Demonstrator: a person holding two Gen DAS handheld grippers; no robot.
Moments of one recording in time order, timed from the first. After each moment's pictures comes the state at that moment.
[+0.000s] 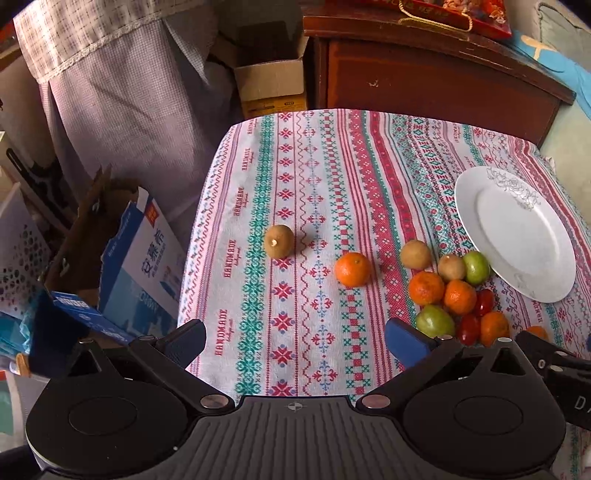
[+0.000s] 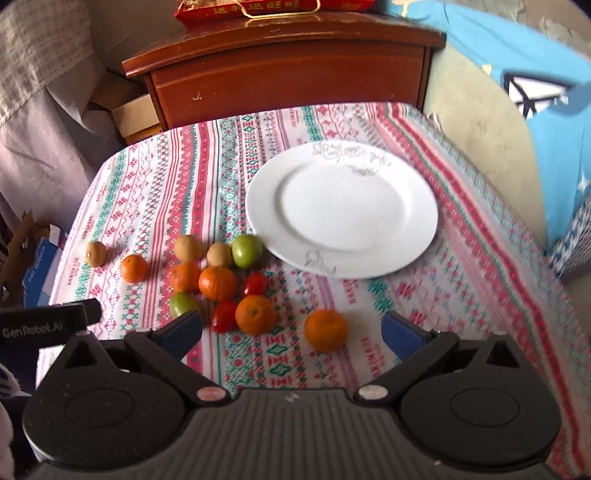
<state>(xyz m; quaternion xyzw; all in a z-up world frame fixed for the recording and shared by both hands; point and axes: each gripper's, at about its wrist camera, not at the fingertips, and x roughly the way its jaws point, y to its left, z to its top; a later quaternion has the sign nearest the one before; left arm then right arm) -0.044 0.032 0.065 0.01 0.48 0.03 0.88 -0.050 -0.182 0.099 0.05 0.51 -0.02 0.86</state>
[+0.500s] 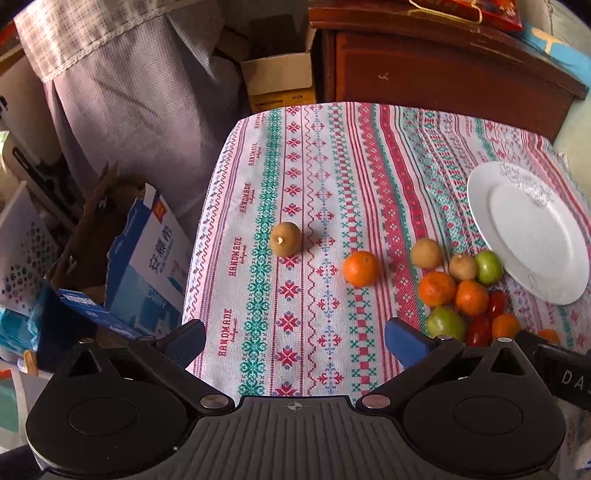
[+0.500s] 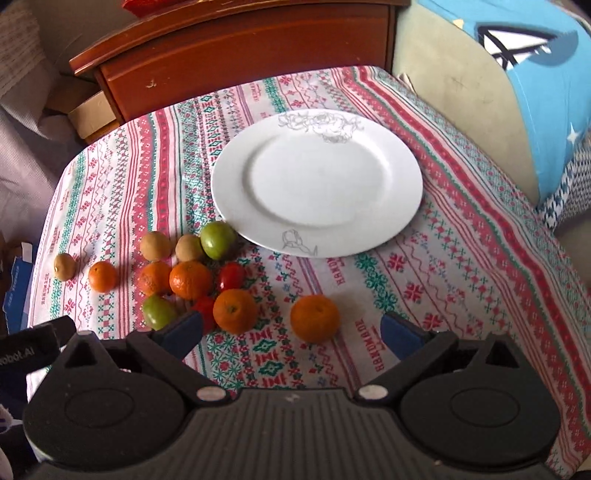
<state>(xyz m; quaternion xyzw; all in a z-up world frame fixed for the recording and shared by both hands) -0.040 0.025 0.057 0.02 0.49 0.05 0.87 -0.038 -0.186 0.076 0.09 0.54 -0.07 0.84</state>
